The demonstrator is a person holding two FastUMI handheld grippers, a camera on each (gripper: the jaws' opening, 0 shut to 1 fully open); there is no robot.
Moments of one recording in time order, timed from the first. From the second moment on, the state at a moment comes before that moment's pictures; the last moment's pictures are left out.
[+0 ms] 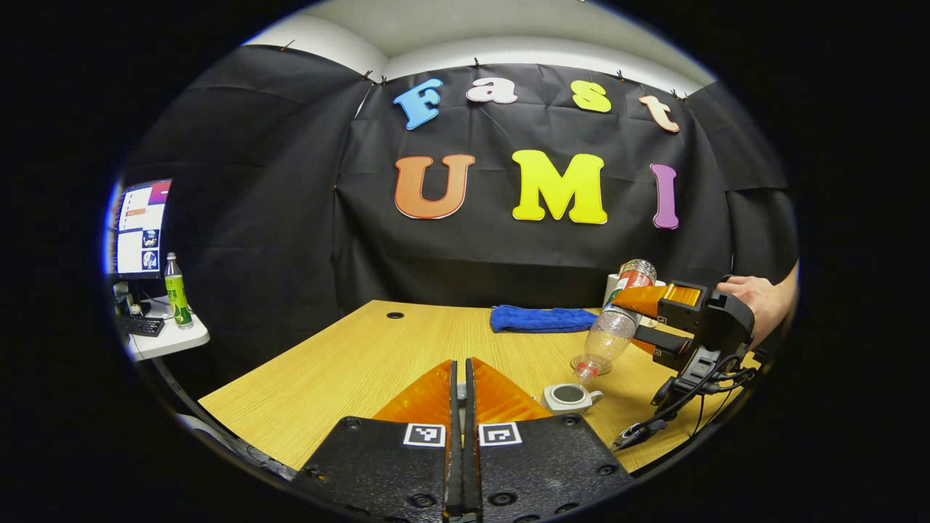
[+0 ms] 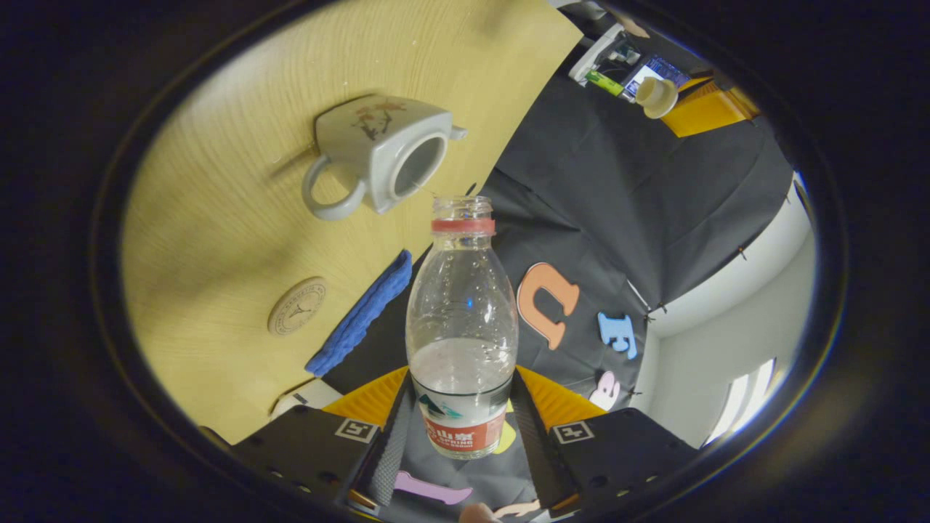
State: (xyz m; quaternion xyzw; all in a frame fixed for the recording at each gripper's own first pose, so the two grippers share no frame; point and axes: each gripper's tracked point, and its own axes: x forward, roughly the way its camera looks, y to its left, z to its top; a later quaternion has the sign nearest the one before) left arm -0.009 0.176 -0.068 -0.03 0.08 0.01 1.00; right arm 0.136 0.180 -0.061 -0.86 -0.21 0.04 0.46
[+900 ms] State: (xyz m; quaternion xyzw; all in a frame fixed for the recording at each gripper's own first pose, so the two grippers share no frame) left arm -0.009 0.176 -0.067 -0.03 0.08 0.01 1.00; right arm 0.155 0.163 -0.076 -0.75 -0.10 0.09 0.64
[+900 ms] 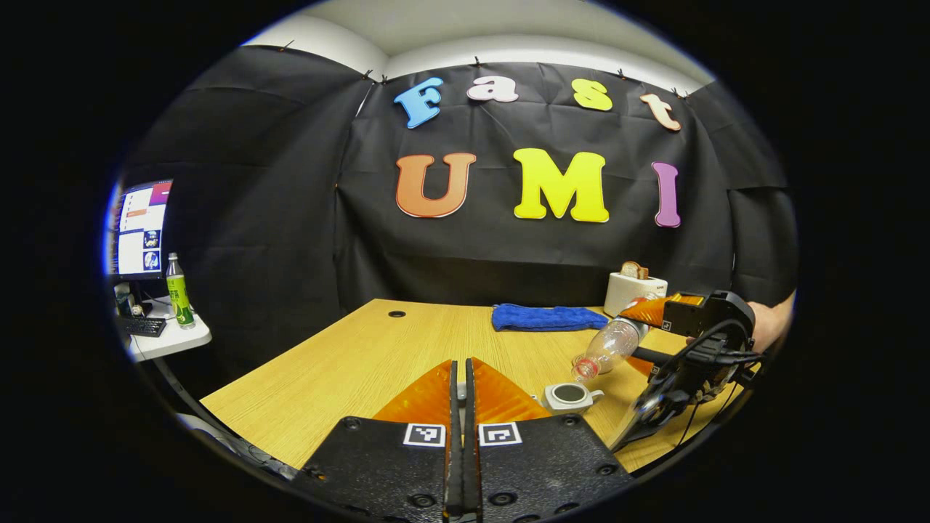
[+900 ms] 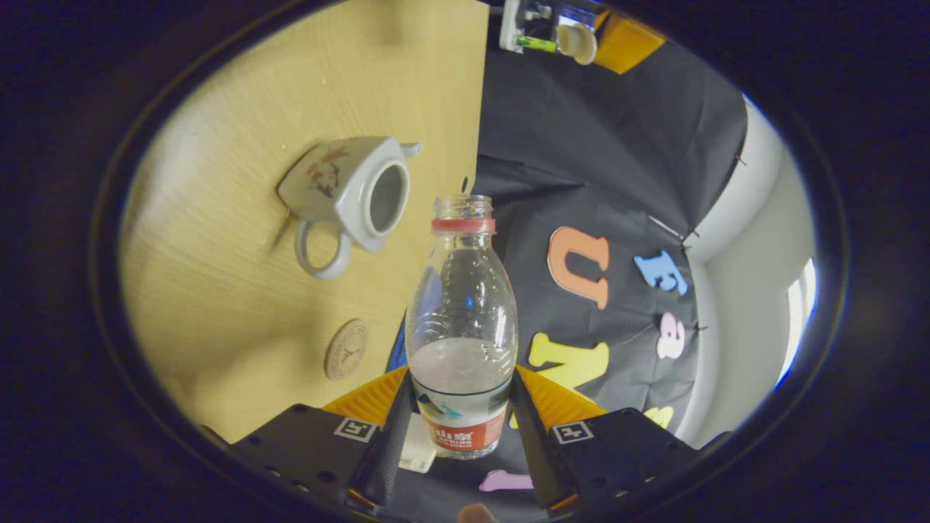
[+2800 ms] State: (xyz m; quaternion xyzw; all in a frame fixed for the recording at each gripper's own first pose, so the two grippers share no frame) left arm 0.004 0.135 -0.070 -0.02 0.08 0.00 1.00; right arm 0.265 0.152 -0.106 -0.01 0.12 0.17 0.98
